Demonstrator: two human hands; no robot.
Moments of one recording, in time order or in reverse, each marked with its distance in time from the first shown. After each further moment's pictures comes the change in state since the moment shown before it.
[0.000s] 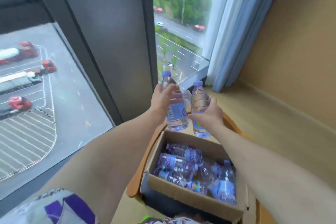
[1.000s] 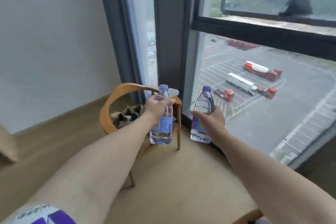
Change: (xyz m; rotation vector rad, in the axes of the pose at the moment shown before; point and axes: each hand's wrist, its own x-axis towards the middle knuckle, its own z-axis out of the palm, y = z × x) left_hand -0.617 -0.032 -0.294 -0.098 1.569 0.203; right_hand -0.512 -0.158 0.173 0.265 -1.327 -0.656
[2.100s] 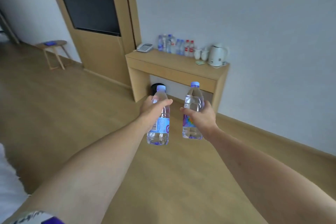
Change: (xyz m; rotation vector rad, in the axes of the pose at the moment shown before) left_hand -0.118 -0.074 -0.807 -0.146 1.337 -0.172; right_hand -0.375 -0.174 0.828 -0.005 -1.409 -0.240
